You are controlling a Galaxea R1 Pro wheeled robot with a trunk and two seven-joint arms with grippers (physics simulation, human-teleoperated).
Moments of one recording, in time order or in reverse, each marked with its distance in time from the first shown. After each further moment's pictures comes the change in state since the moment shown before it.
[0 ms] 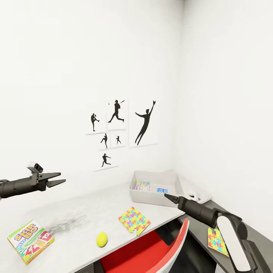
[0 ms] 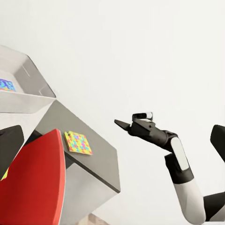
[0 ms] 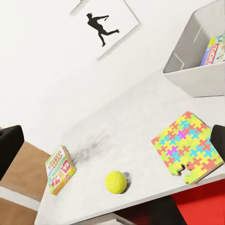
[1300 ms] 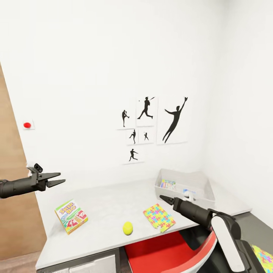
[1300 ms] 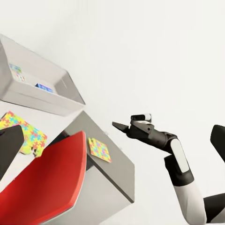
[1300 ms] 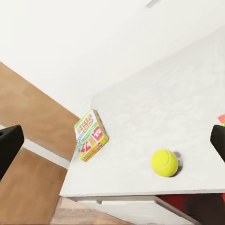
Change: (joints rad) left arm 0.000 0.002 0.001 0.001 0.000 0.000 0.000; right arm 0.001 0.025 0.038 0.001 0.013 -0.008 -0.023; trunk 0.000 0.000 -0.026
